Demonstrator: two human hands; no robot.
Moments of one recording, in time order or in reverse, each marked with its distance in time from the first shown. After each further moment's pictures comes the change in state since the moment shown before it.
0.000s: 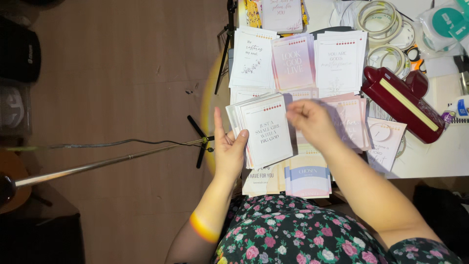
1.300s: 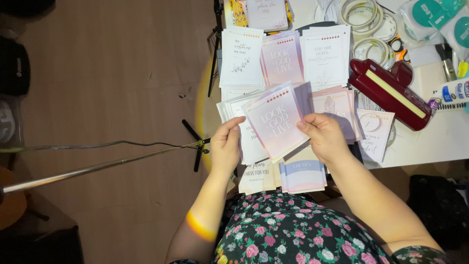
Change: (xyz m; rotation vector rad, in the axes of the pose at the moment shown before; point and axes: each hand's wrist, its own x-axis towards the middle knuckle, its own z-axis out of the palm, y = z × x) left_hand 0.000 0.030 0.012 0.481 0.020 0.102; right_hand -0.047 0.032 -0.018 0.439 0.188 0.086
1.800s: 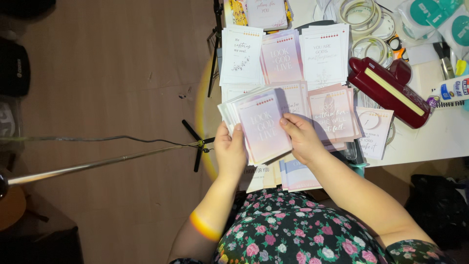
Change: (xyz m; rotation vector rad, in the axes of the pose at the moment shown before) left_hand -0.007 -0.030 0.019 -0.309 0.093 -0.111; right_hand 0.000 0.029 0.038 0.153 -0.113 0.170
